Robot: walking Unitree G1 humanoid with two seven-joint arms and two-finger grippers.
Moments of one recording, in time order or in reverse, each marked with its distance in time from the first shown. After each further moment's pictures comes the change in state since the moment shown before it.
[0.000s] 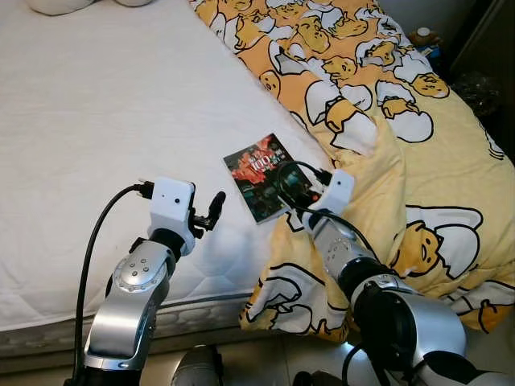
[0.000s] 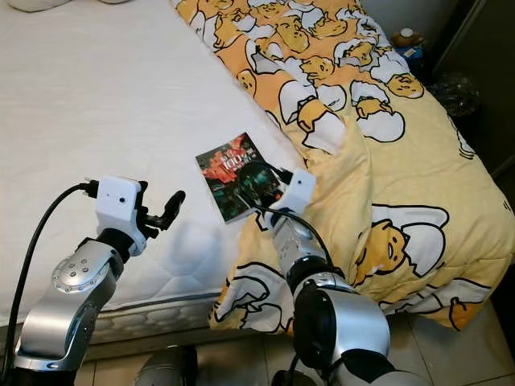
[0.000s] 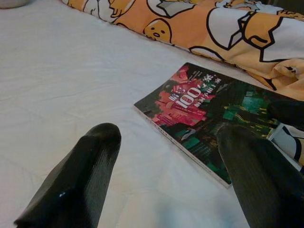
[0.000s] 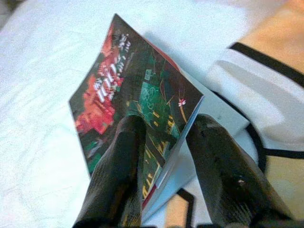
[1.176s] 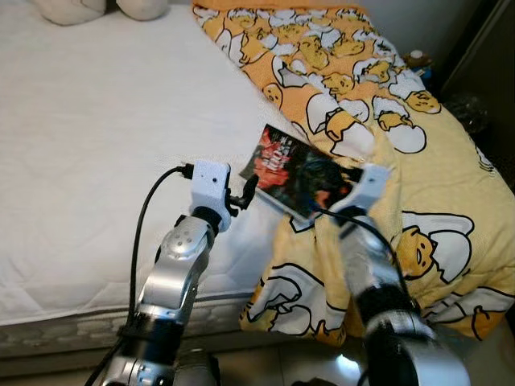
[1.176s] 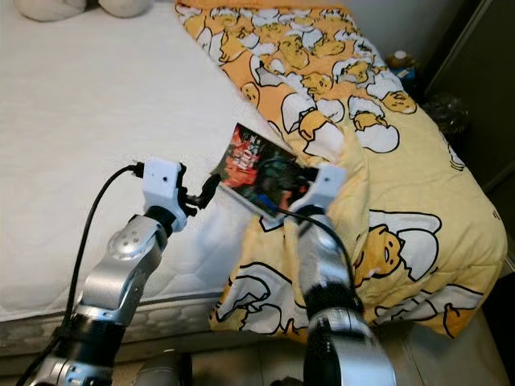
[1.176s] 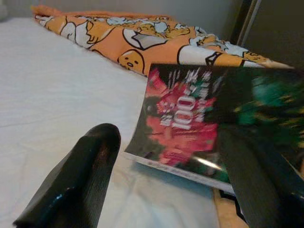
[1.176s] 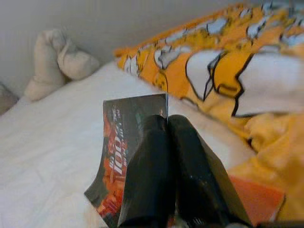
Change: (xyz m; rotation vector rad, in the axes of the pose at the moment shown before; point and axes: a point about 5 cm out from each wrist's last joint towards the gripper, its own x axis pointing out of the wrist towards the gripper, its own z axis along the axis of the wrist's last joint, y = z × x) left arm 0.056 -0.033 0.001 -0.085 -0.060 -0.077; right arm -0.033 -0.019 0.039 -0.181 -0.388 0.108
